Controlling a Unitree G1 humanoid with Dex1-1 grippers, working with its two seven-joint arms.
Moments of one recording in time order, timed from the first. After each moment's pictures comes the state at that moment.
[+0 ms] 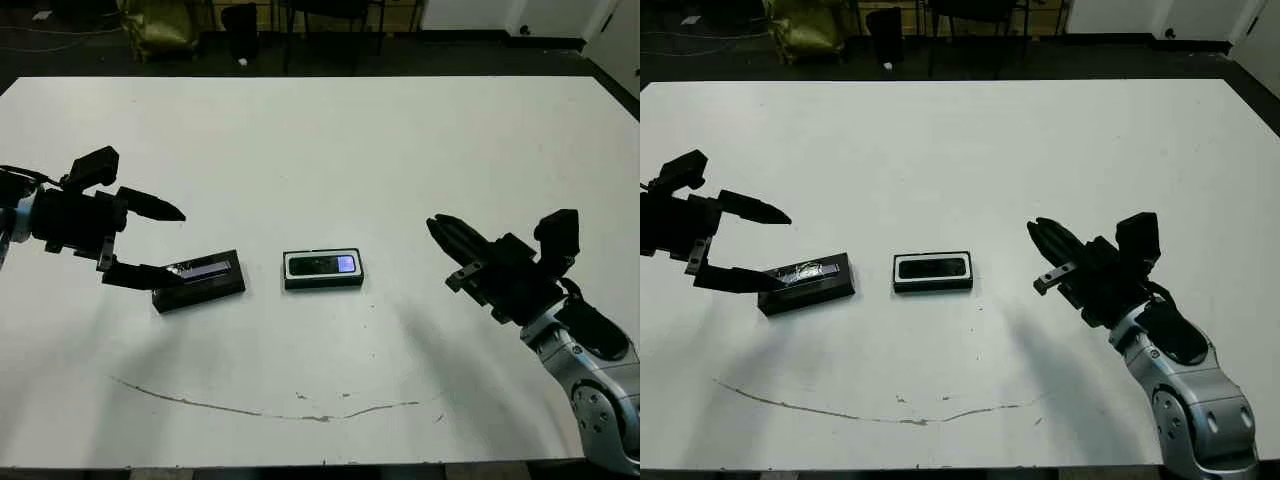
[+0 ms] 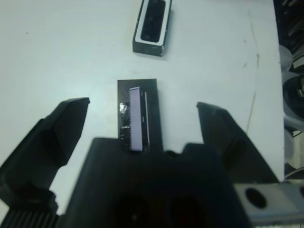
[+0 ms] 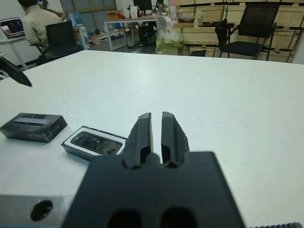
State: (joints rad) left arm -0.63 0.91 -0.15 0.40 -0.24 0.26 -1.58; right arm -0.04 -0.43 -0.09 -0.47 0.47 0.55 0.37
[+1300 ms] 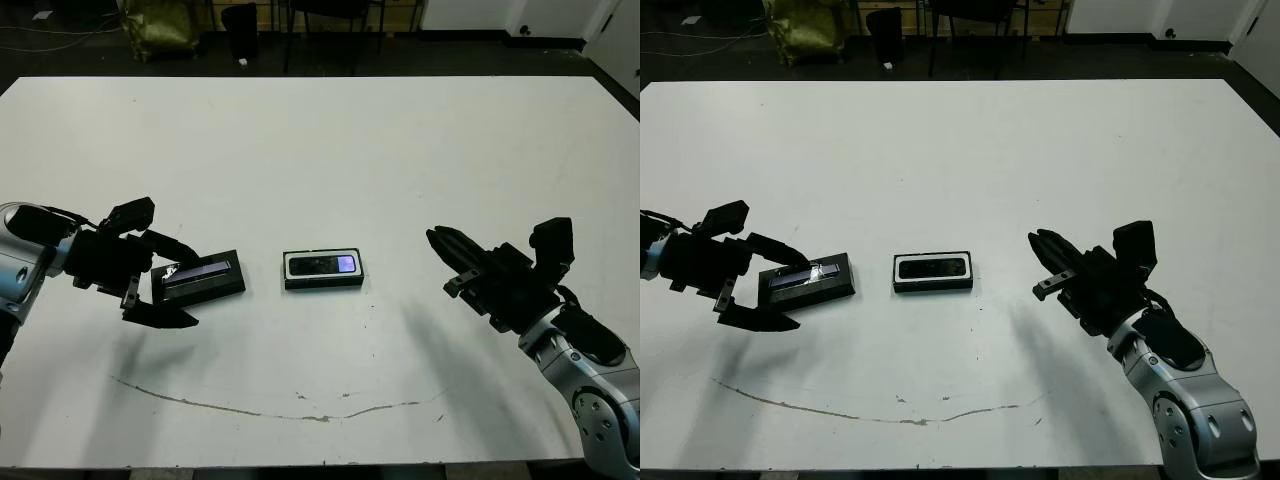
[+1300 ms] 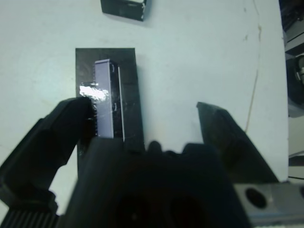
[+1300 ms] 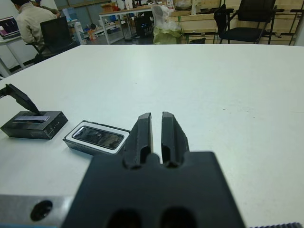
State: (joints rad) left arm -0.56 0.86 -0.24 0.43 -0.16 0.18 -1.56; right arm -0.03 -0.42 -0.09 -0.49 0.50 0.61 0.34
